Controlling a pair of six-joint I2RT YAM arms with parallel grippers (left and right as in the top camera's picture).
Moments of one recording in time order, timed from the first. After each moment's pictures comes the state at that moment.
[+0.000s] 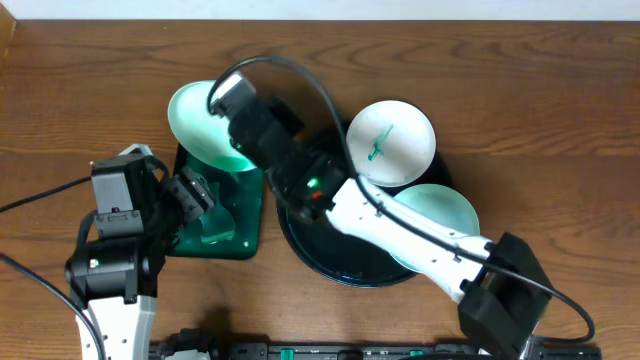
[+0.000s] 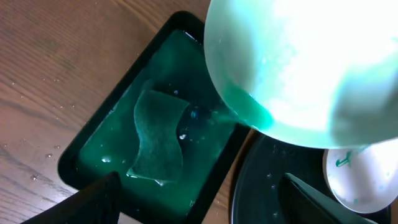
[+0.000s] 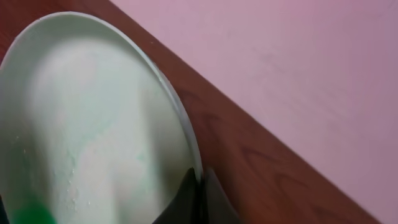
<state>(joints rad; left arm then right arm) 0.11 0.94 0.98 -0.94 0.07 -0.51 0.97 1.92 1.61 -0.15 0.52 -0.17</state>
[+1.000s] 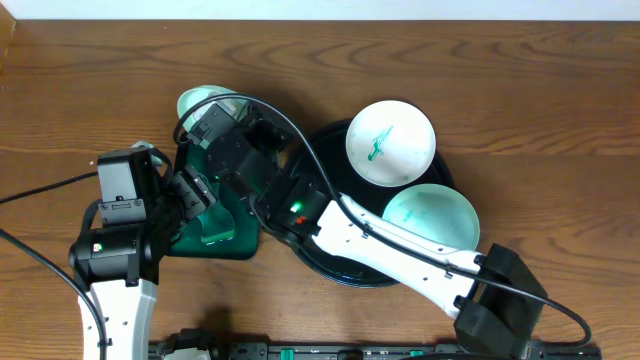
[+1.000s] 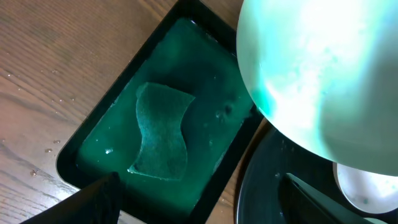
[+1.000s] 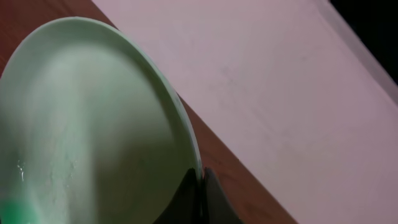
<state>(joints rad) 0.11 0.99 0.98 -0.94 0.07 -0.51 1.06 1.92 1.61 -0.09 0.77 -0.39</state>
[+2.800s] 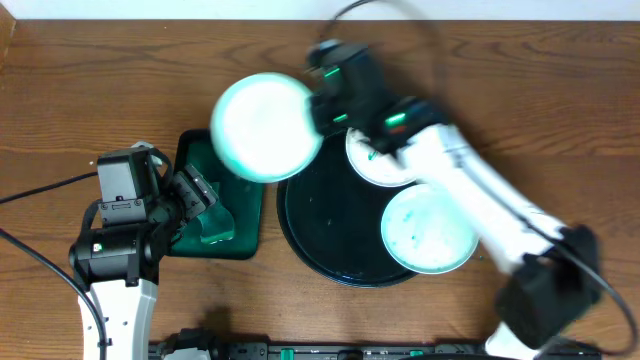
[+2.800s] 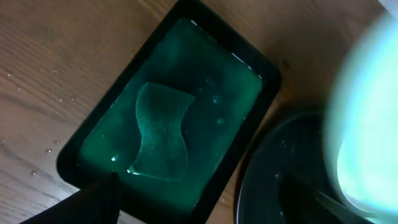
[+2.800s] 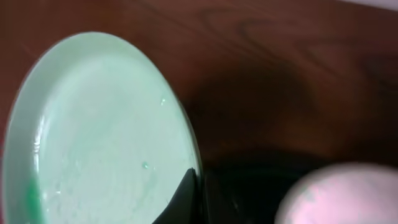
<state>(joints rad) 0.11 0.99 0.98 -0.94 0.07 -0.51 0.53 1.79 1.61 -0.56 -0.21 0.29</state>
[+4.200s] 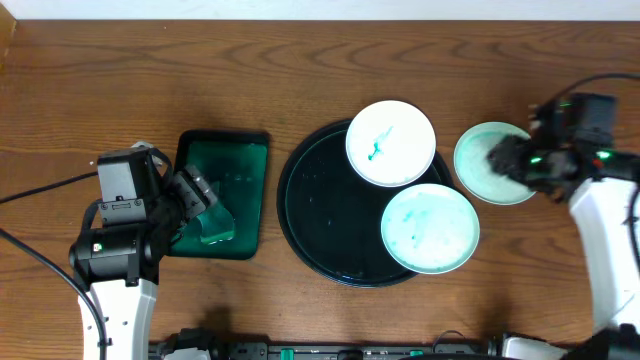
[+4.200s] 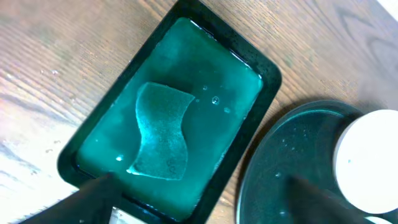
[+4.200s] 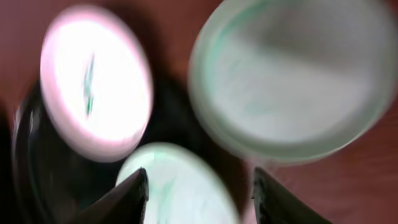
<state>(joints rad) 0.11 0.99 0.98 -0.94 0.07 -0.50 -0.13 1.42 1.13 -0.87 -0.26 0.23</state>
